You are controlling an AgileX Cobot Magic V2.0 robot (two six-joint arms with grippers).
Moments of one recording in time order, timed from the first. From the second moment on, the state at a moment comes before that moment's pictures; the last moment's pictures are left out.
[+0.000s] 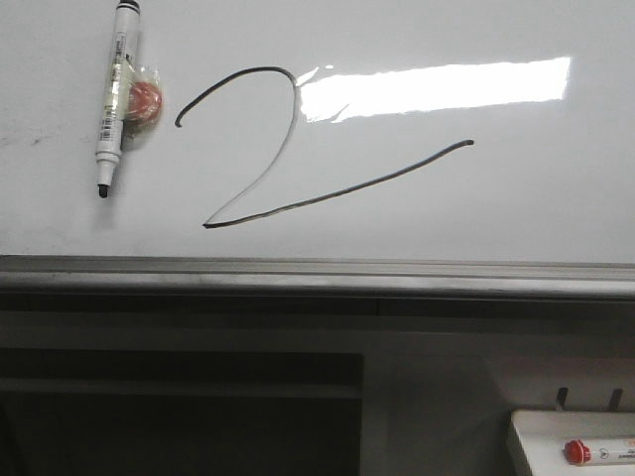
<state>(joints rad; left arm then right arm) -0.19 0.00 0.00 -0.10 -0.03 0.04 0.61 0.09 -0.30 0.39 0.57 -0.73</state>
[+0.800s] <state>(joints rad) -0.19 0.00 0.00 -0.10 0.33 0.03 0.61 0.09 -0.30 0.39 0.57 -0.73</state>
